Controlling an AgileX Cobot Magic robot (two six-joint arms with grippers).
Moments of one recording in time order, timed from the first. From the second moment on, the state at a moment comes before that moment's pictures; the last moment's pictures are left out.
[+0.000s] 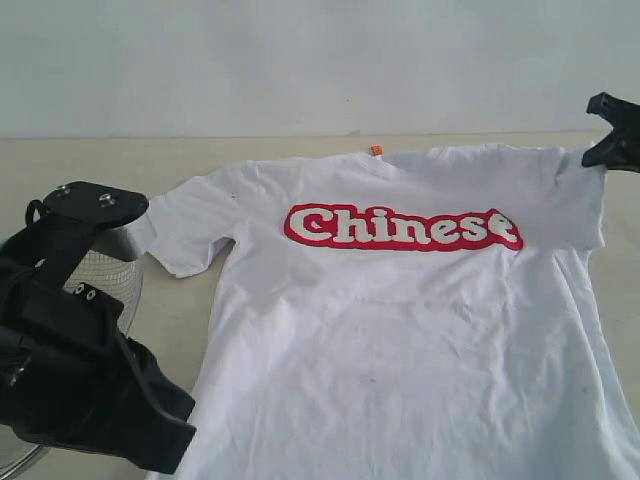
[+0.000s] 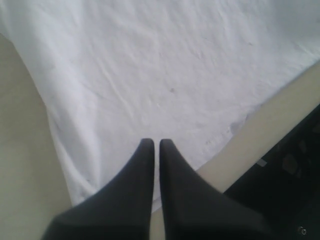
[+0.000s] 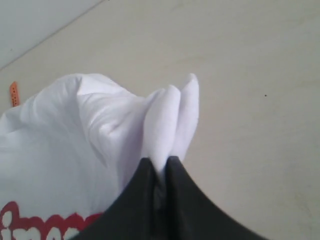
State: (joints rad) left arm -0.78 1.16 -0.70 -0.25 0.70 -0.09; right arm -0.46 2.19 -1.59 0.92 0.72 -0.61
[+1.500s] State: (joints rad) left arm -0.45 2.42 -1.94 -1.45 0.88 0.90; right arm -0.43 2.14 -1.59 0.98 0.82 -0.65
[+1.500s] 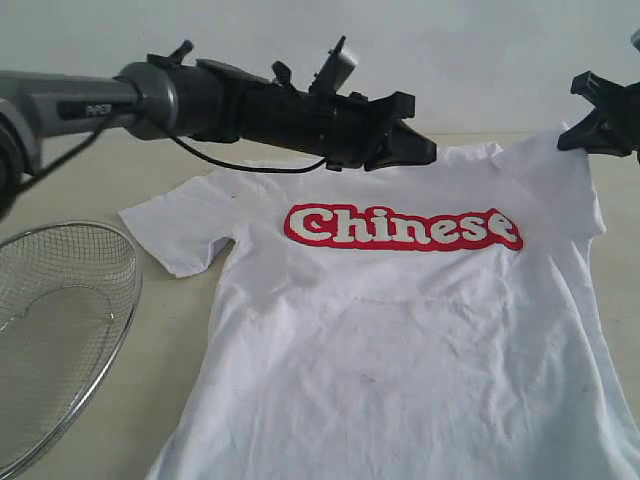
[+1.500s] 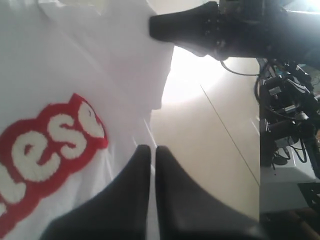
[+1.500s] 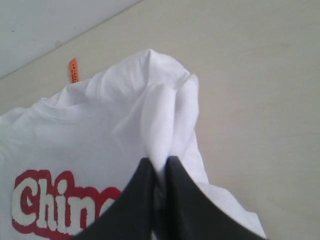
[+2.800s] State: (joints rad) left arm -0.51 2.77 -2.42 -1.43 0.97 0.69; right arm -0.33 2.05 -1.51 0.95 0.81 -0.72
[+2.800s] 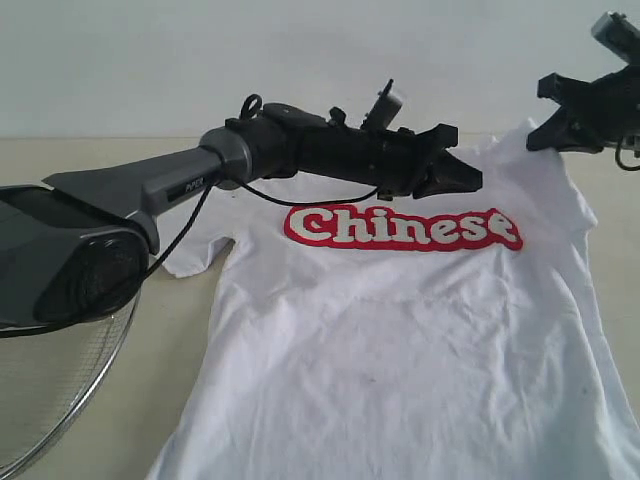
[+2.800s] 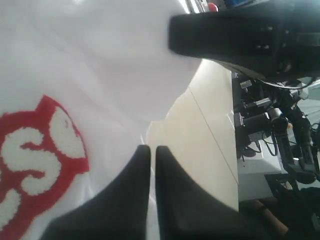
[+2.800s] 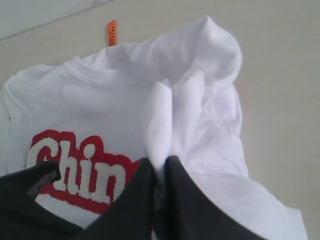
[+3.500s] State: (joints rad) left arm -0.44 2.77 -2.57 -1.20 1.10 0.56; right arm -0.22 2.16 -1.51 0.92 0.81 -0.67
